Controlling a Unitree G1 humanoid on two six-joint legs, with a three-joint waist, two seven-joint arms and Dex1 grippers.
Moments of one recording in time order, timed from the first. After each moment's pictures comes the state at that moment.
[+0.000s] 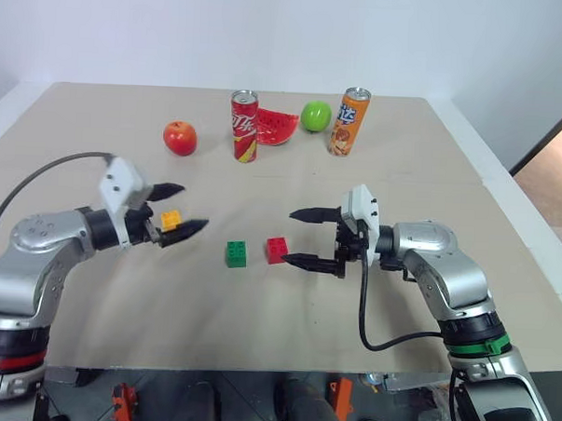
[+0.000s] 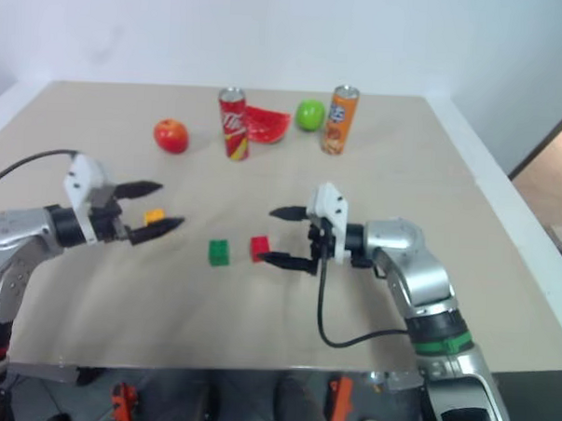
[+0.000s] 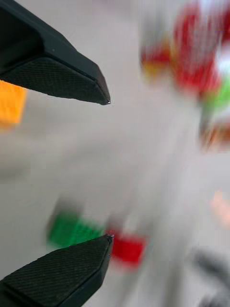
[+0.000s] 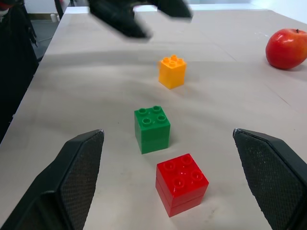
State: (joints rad) left arm -0.30 0.60 0.28 -0.31 -0.44 0.59 -0.82; right arm -0.57 -0.54 0.15 -0.04 0.39 0.36 1.15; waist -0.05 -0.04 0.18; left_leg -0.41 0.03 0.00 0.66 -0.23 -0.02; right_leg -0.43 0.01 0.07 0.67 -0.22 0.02
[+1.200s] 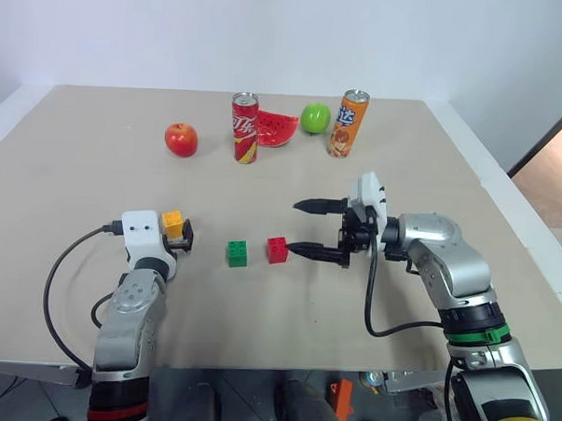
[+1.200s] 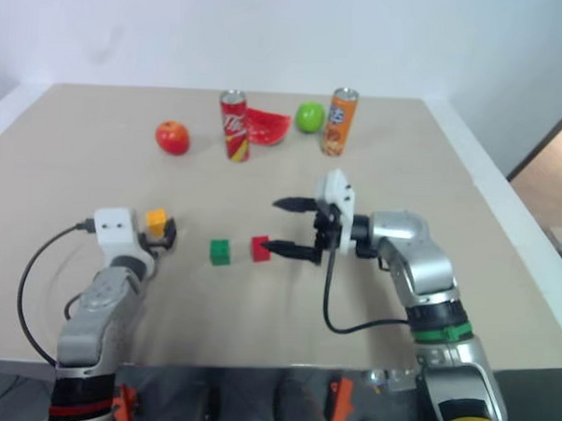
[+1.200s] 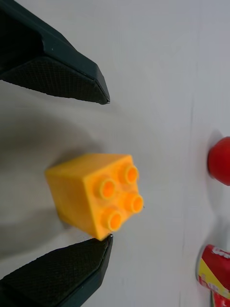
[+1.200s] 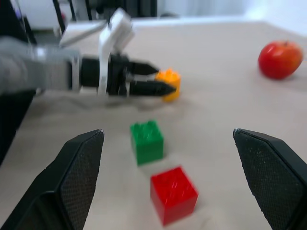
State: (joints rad) left arm -0.17 0.06 0.16 -0.27 -0.12 0.48 0.04; right arm -0.64 -0.53 0.10 0.02 0.44 0.39 1.16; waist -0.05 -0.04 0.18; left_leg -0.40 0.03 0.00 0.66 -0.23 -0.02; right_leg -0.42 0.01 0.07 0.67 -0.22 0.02
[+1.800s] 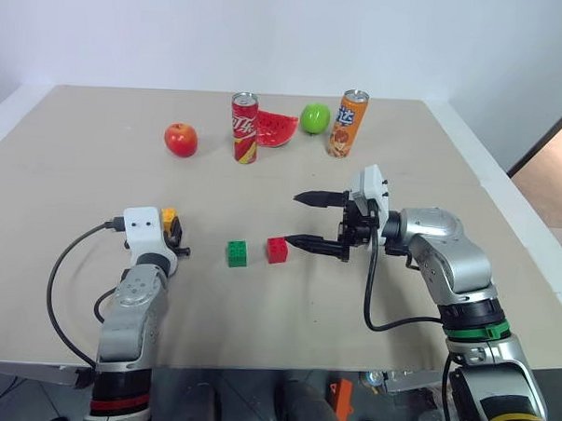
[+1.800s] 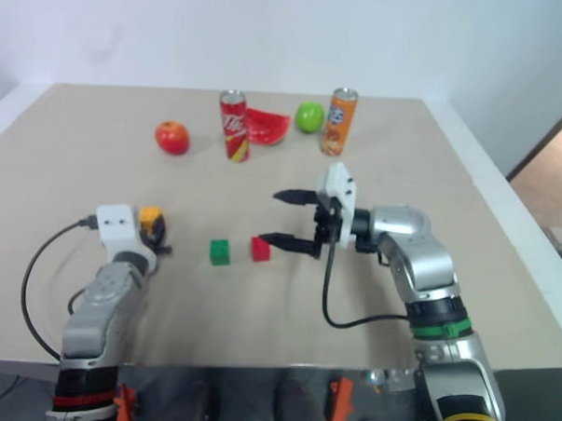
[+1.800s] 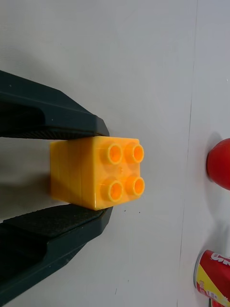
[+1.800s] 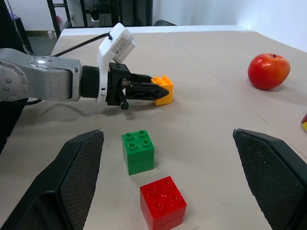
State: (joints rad) left arm -0.20 0.08 0.18 -0.22 -0.13 0.48 0.04; right arm -0.64 -0.52 0.11 0.03 0.42 0.36 1.16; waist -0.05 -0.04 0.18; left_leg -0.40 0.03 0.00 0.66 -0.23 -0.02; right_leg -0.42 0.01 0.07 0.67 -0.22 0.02
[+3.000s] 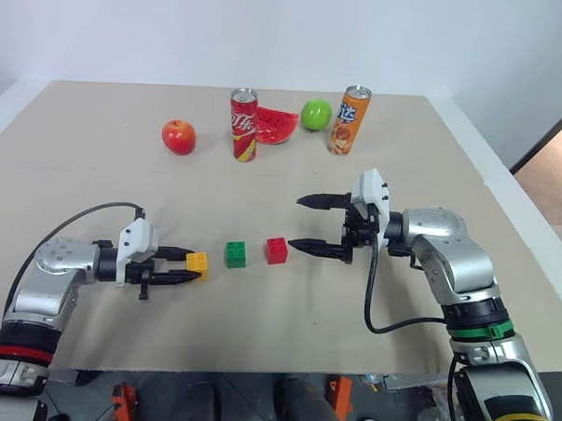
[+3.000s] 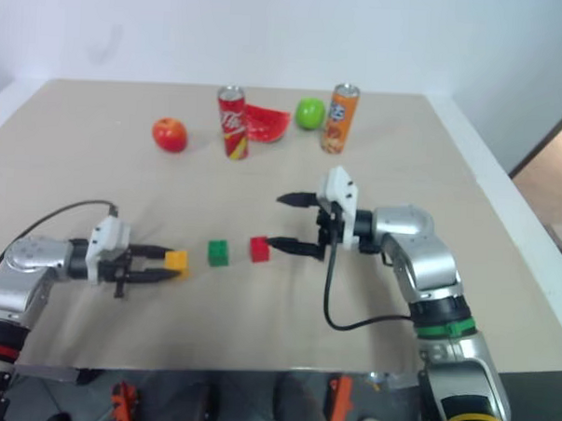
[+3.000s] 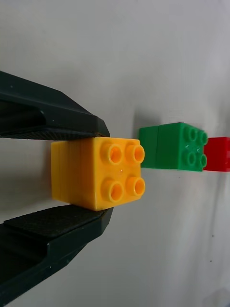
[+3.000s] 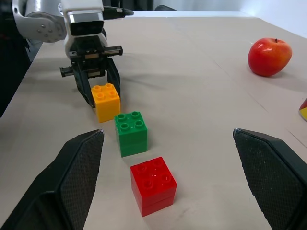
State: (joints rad) left arm -0.37 0.71 0.00 0.30 -0.35 -0.04 -1.40; right arm -0.64 -0.55 0.12 0.04 0.39 0.33 1.18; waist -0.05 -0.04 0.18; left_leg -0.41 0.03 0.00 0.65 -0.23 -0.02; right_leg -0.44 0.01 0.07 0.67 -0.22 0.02
